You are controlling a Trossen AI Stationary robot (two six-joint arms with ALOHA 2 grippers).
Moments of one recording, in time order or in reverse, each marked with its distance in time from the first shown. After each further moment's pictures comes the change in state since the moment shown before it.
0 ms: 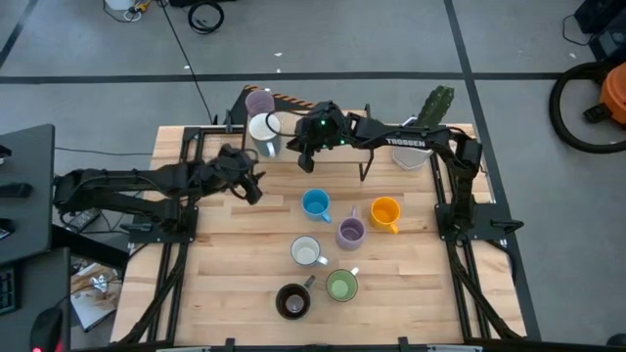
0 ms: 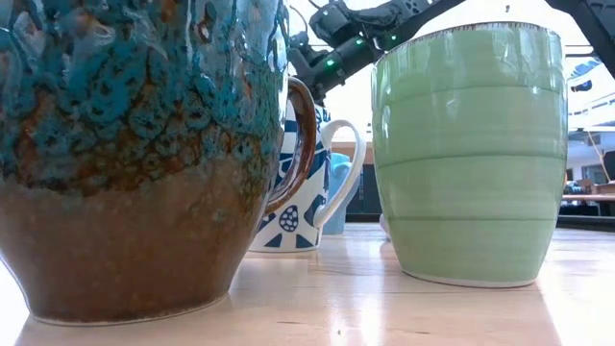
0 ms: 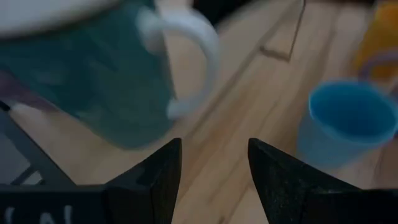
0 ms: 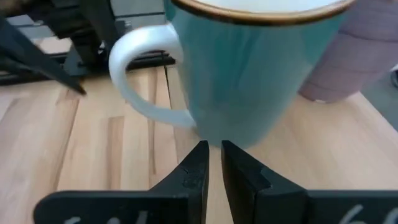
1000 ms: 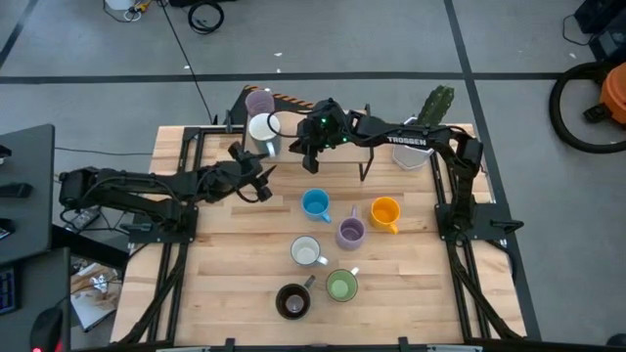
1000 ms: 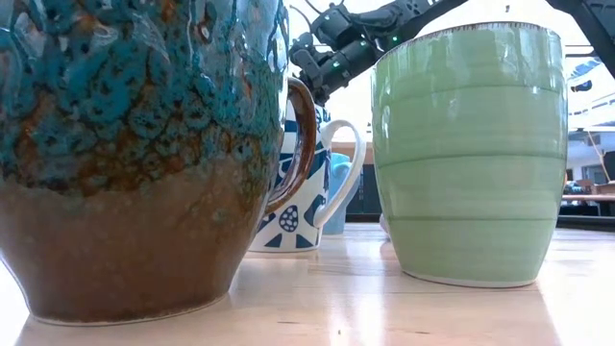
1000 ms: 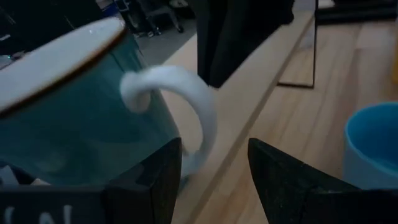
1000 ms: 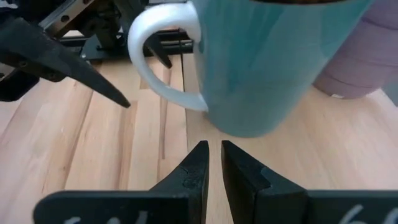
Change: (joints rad) left arm 0.007 0.094 -0.149 0.495 -0.099 0.294; right arm -0.017 -0.006 0.000 -0.051 -0.081 -0.062
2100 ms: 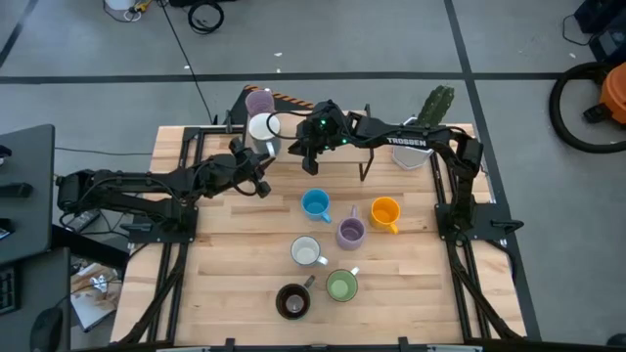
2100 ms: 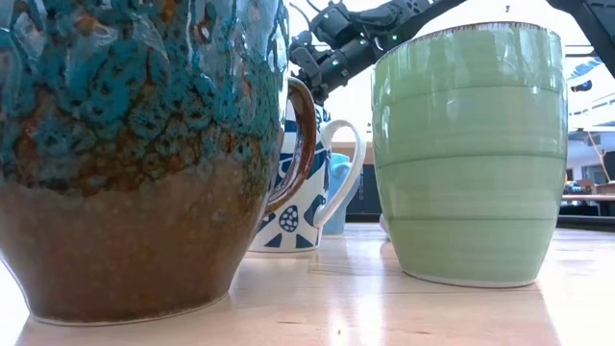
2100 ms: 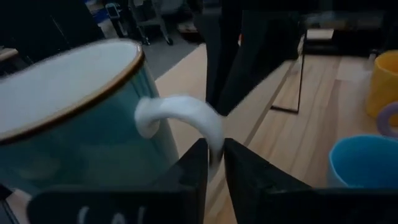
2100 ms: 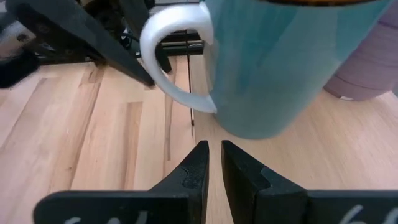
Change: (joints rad) left arm 0.062 -0.031 -0.001 0.044 0.116 -0.039; right arm 0.010 0.000 0.000 -0.001 0.000 0.008
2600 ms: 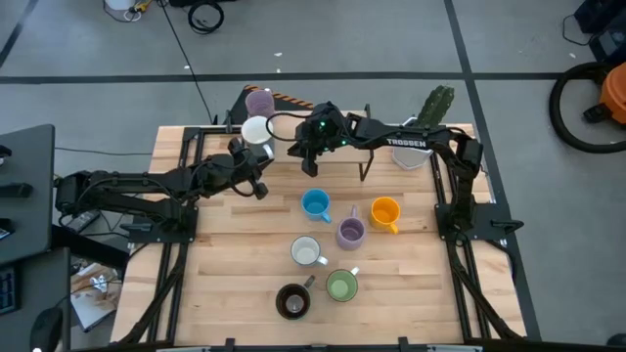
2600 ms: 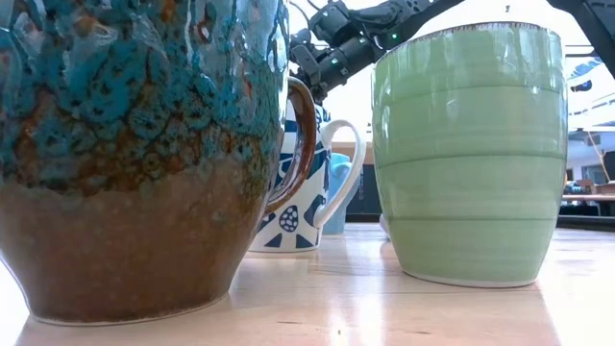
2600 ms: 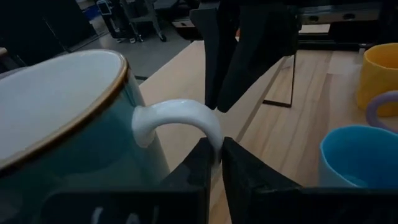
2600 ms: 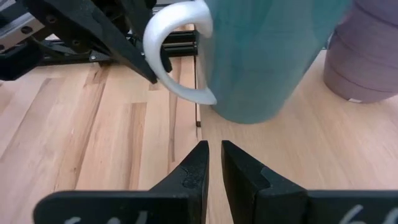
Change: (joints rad) left arm 0.000 -0.034 0.000 -0.064 0.029 0.002; right arm 0.011 0.000 0.000 0.002 0.000 0.004
